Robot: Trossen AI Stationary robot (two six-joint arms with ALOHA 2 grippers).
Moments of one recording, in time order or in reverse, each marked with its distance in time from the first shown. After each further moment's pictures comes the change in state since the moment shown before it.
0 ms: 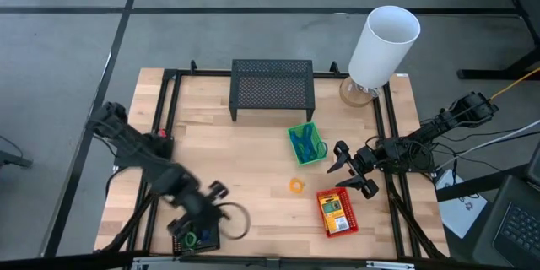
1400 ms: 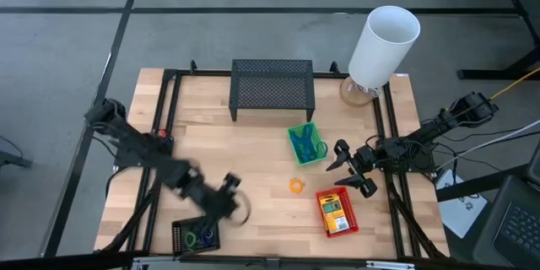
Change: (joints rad) left arm 0.051 -0.067 -0.365 0.576 -0.263 -0.045; right arm 0.000 0.000 0.000 0.004 0.034 -0.008
